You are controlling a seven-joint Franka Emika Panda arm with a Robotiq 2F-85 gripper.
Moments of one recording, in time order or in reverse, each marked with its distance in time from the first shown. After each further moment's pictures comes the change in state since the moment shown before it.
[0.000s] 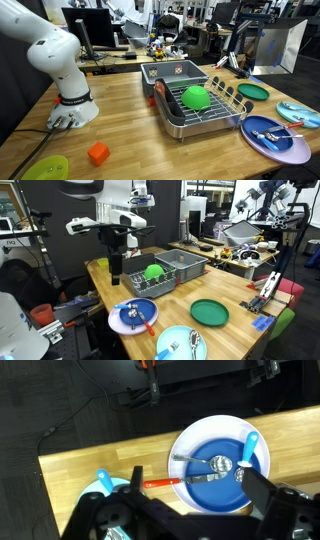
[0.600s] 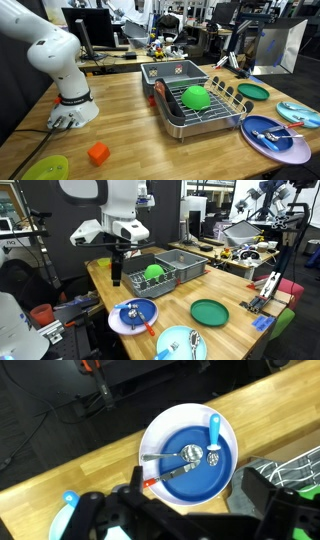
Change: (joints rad) arm -0.004 0.071 -0.036 0.004 0.223 0.048 0.059
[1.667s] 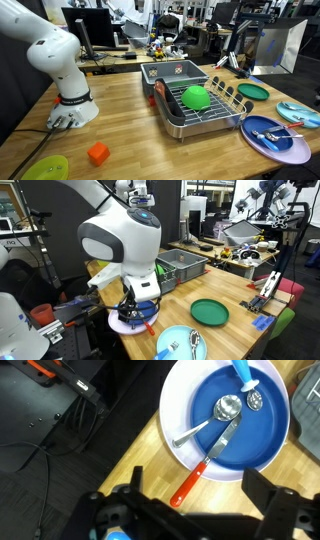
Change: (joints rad) arm -0.097 0.366 -0.066 0.014 0.241 0.281 0.116
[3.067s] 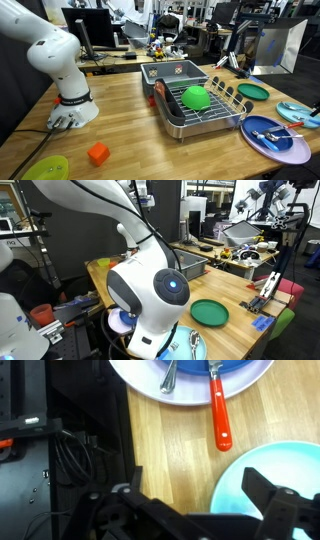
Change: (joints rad) arm -0.126 0.389 -0.027 0.213 0.294 -0.021 0.402
